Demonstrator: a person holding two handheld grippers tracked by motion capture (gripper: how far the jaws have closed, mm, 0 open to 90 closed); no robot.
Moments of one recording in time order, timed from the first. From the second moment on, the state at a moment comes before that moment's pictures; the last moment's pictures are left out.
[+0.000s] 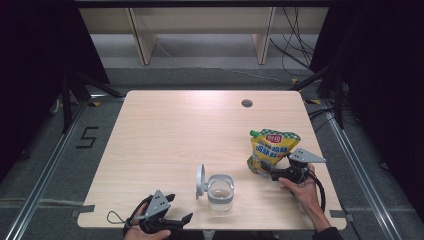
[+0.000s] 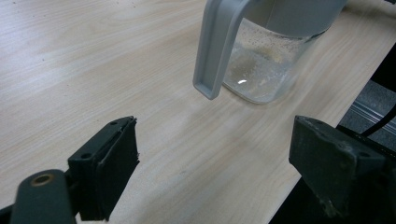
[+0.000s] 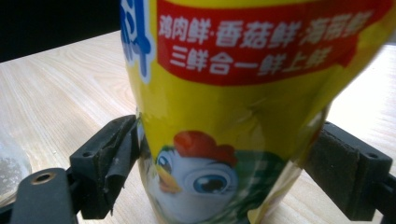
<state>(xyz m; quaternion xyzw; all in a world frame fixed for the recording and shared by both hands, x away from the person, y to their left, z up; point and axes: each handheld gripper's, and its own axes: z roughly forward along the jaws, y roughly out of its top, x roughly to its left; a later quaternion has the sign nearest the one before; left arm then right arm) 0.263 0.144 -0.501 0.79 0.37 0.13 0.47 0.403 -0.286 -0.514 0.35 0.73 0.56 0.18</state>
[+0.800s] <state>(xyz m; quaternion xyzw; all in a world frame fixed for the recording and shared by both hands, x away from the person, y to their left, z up) 0.263 0.142 -0.502 0.81 0.35 0.14 0.46 0.419 -0.271 -0.516 0.34 0.72 0.58 0.19</state>
